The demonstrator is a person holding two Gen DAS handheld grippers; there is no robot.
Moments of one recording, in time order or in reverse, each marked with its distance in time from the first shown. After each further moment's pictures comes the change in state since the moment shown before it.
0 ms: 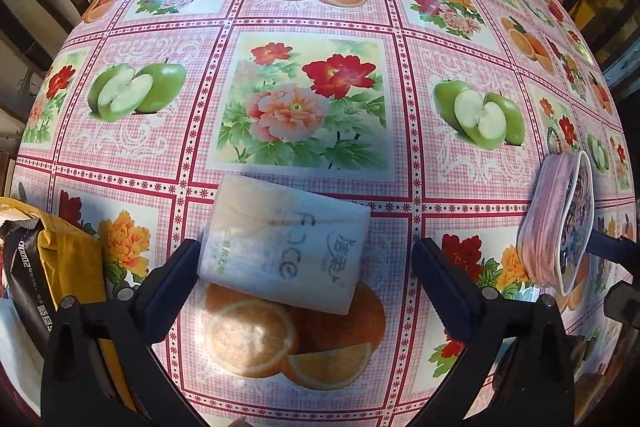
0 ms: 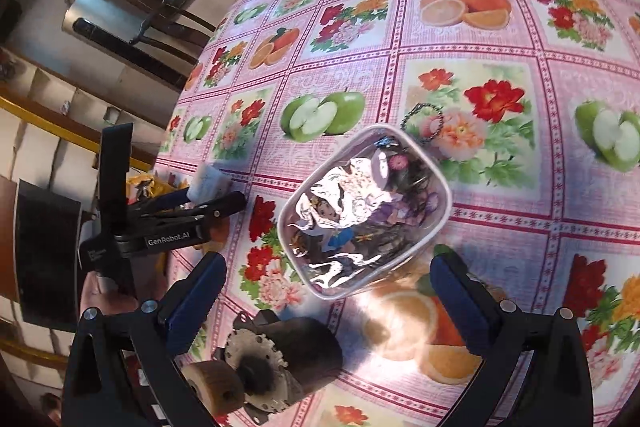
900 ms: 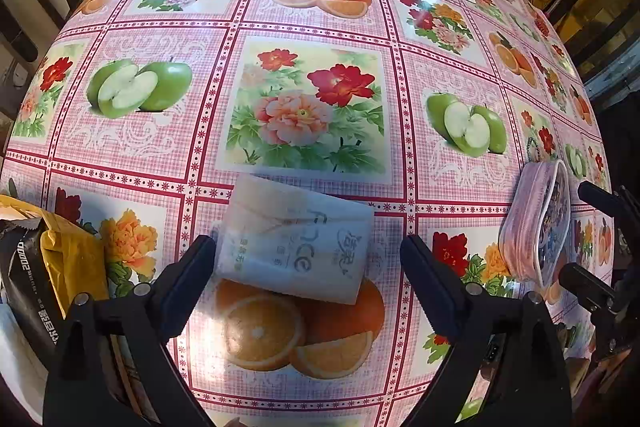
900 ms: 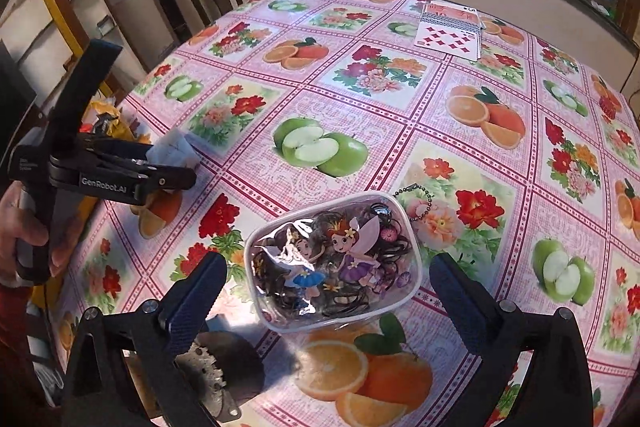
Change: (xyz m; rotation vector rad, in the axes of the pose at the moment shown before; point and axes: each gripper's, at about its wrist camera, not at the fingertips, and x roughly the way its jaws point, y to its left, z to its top) left arm -0.010 0.022 0.011 -0.019 0.000 -0.085; right arm 0.007 0.040 0.007 -0.439 -0.064 -0.311
